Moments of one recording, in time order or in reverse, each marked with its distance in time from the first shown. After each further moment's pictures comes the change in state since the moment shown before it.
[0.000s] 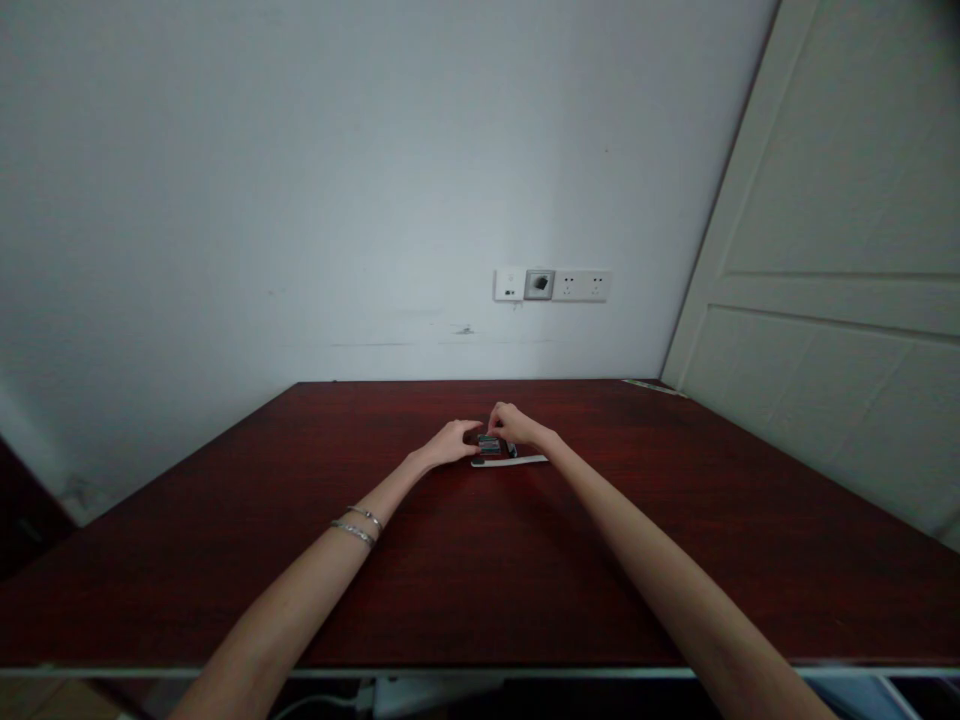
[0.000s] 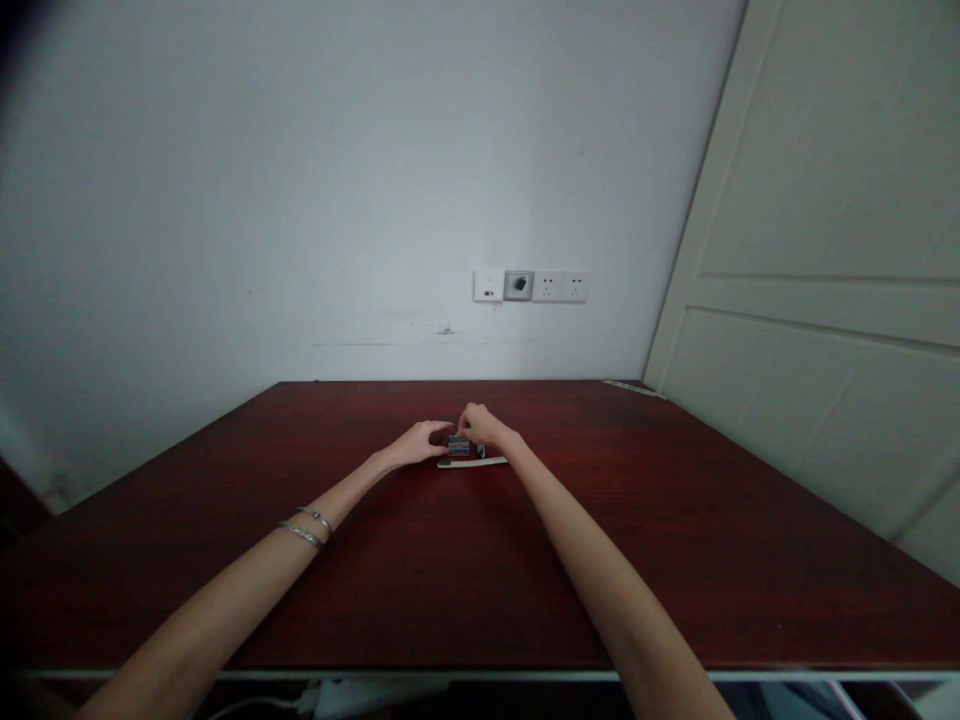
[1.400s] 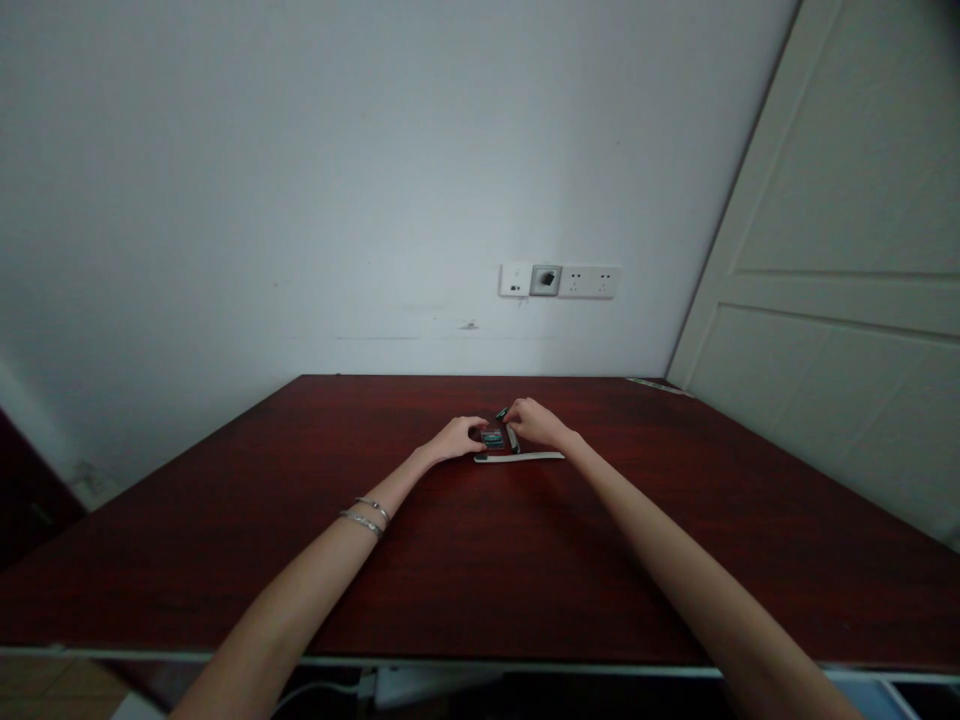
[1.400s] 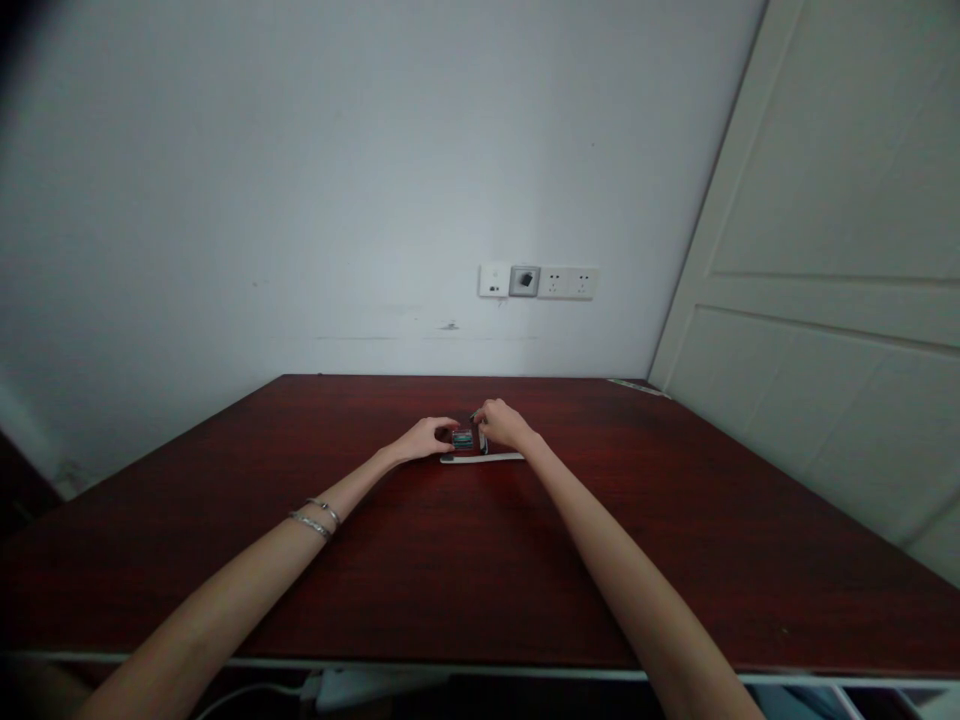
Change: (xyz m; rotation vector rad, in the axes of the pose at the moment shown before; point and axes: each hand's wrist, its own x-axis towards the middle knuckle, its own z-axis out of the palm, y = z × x) left_hand 0.004 -0.009 0.009 -0.083 0.001 -0.017; right_hand -0.025 0.012 -0.015 -0.139 0.044 -0.008
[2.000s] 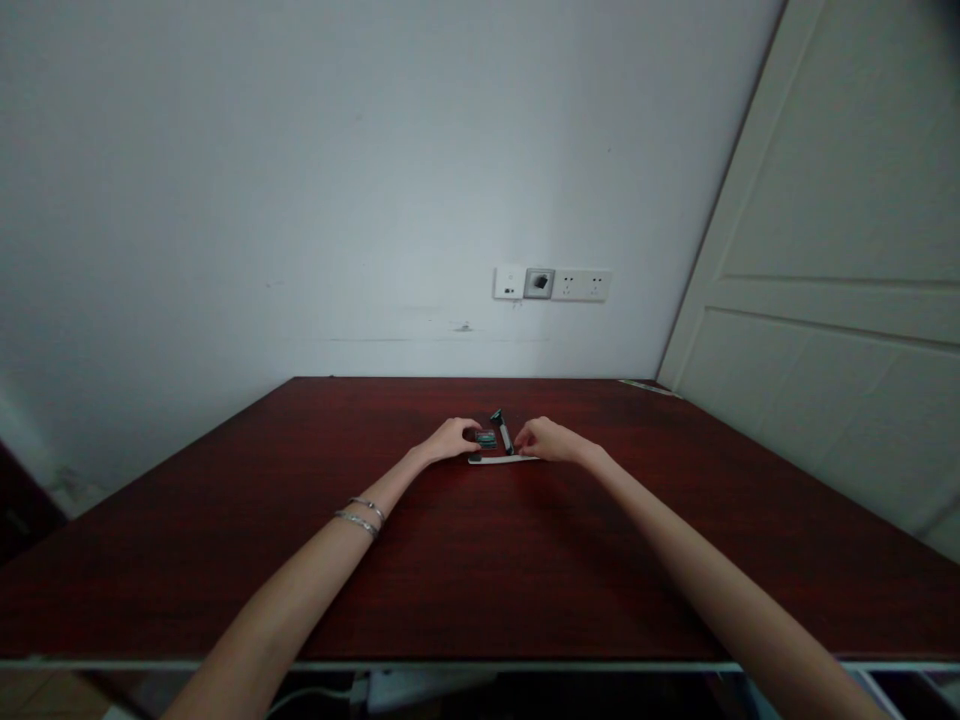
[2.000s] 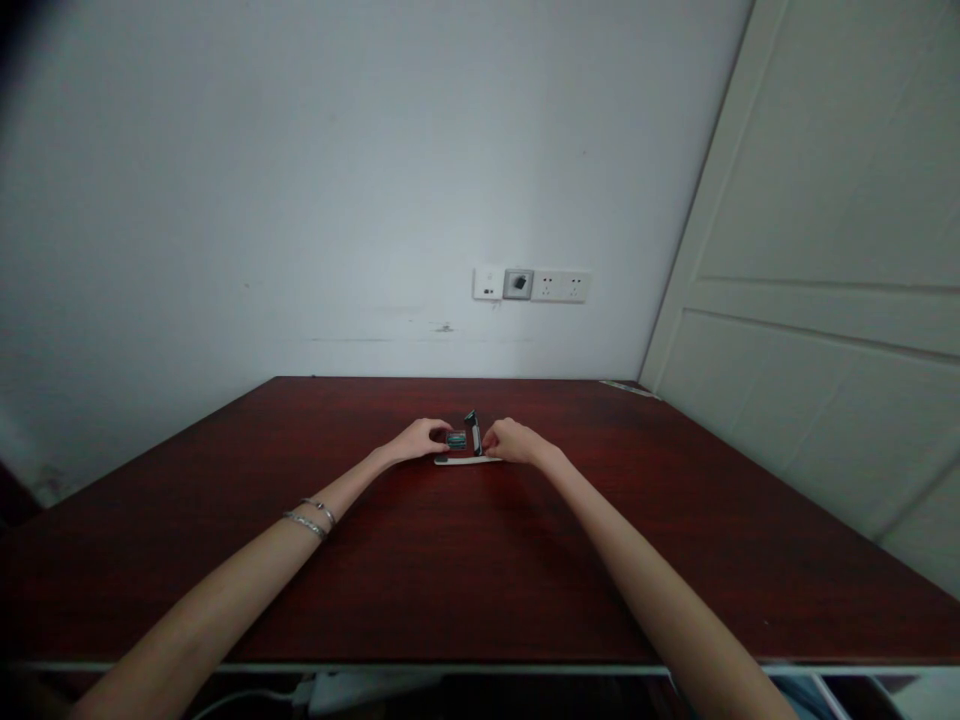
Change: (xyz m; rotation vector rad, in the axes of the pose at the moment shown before) left_hand 0.002 -0.001 -0.003 0.031 -0.037 -0.023; right_hand -0.043 -0.002 -0.023 0.170 -0.256 0.059
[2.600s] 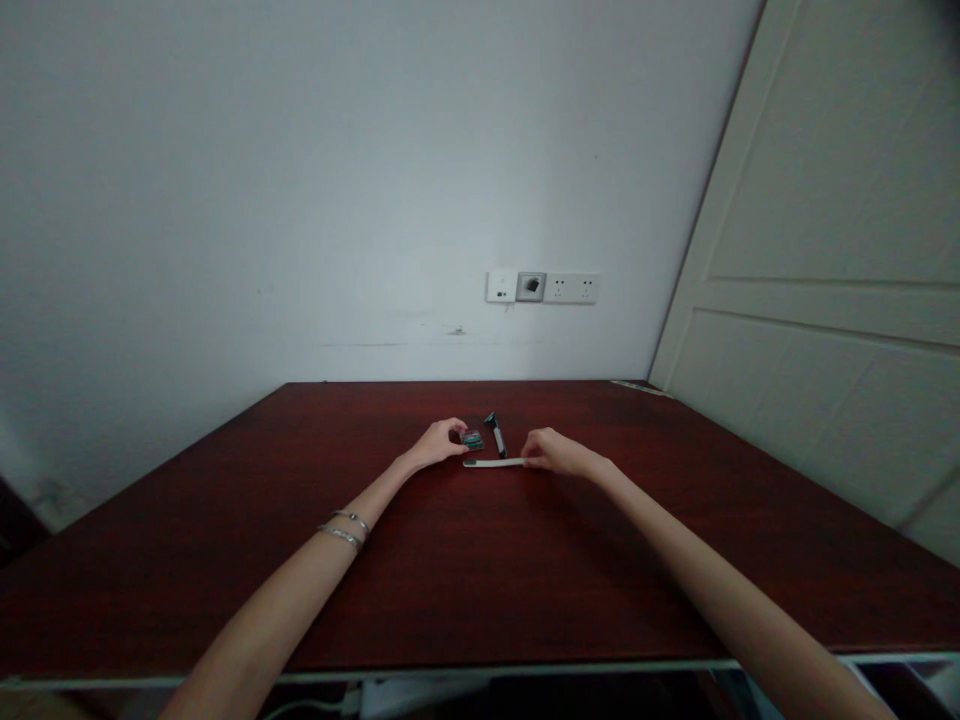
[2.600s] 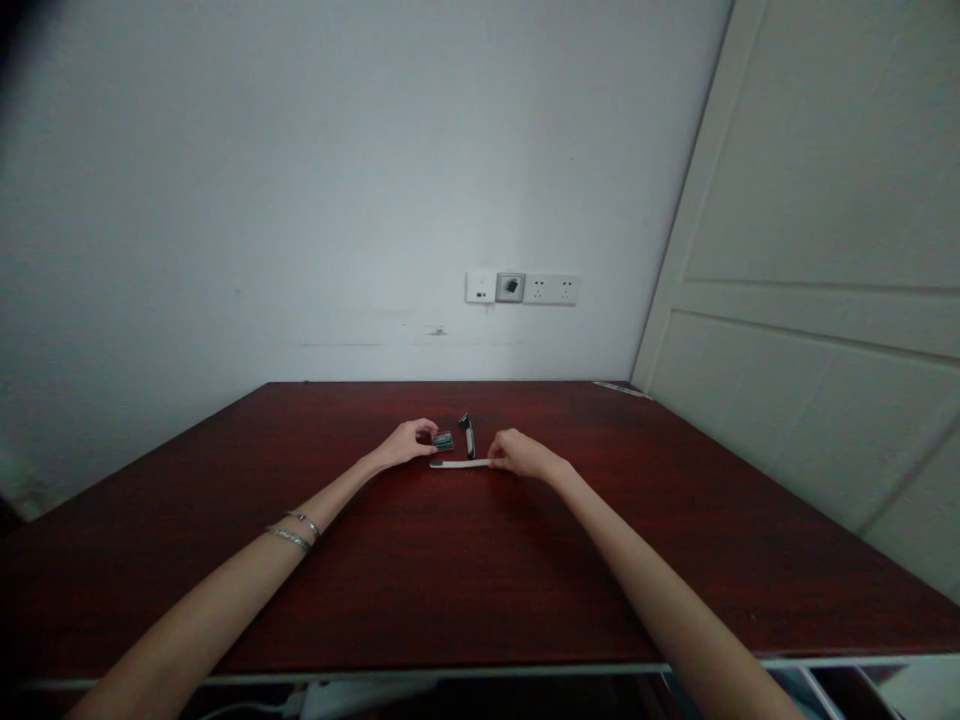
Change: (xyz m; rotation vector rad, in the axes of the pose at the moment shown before) left_hand -0.002 -0.023 0.005 -0.106 0.155 -0.038; right_hand -0.025 0.013 0.004 -0.044 0.056 -0.091
